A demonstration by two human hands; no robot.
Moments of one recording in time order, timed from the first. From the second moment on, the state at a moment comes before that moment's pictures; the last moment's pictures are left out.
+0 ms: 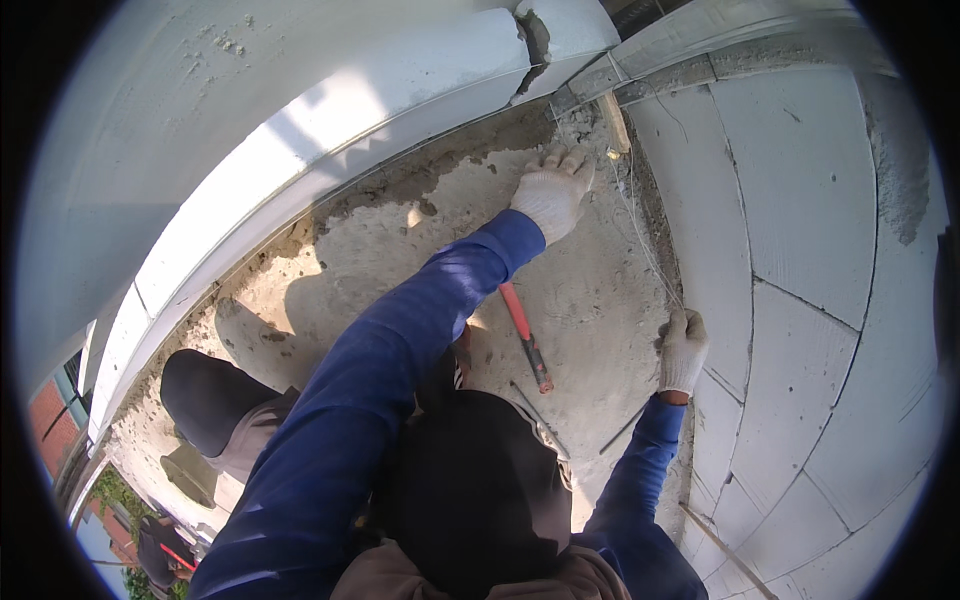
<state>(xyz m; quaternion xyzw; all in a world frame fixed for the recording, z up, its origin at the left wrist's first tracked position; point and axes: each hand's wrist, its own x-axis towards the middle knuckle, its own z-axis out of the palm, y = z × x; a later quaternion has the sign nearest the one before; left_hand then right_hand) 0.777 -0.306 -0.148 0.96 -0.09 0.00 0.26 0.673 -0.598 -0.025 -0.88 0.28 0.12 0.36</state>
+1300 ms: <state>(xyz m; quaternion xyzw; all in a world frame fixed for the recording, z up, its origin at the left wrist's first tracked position) 0.022 0.129 0.265 0.39 0.43 0.44 0.69 0.793 -0.315 -0.079 -0.33 0.13 0.29 0.89</state>
